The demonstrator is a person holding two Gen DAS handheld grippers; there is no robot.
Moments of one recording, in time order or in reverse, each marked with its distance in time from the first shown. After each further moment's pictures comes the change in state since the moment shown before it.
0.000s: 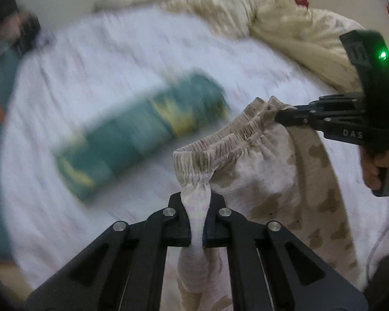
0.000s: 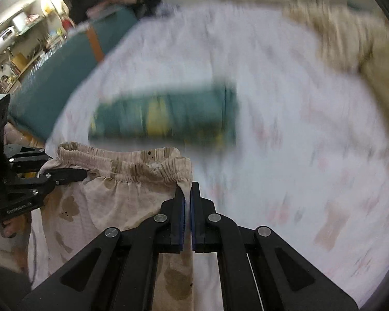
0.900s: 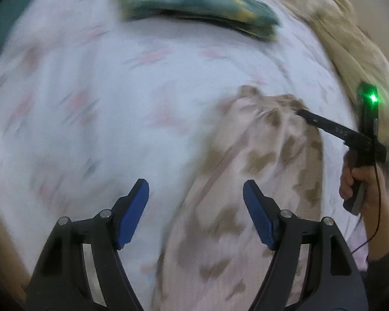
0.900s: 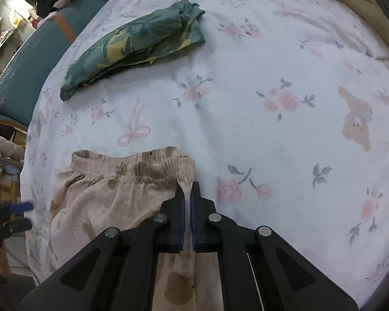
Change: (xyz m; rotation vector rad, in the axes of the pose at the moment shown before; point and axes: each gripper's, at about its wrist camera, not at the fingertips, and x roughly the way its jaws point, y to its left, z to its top) left arm 0.000 0.010 -0.157 -0.472 0.298 -0.101; right arm 0.049 -0.030 -0.108 0.205 0.194 0.018
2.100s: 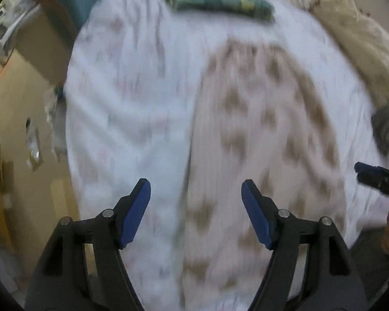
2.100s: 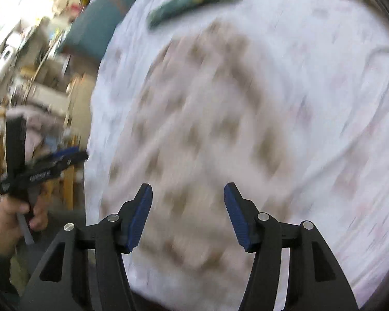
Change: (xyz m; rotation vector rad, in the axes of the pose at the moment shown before) left arm -0.106 -0.007 -0.152 -0.035 -0.101 0.238; right arm -0.152 0.079 -0.206 0.061 0.055 0.172
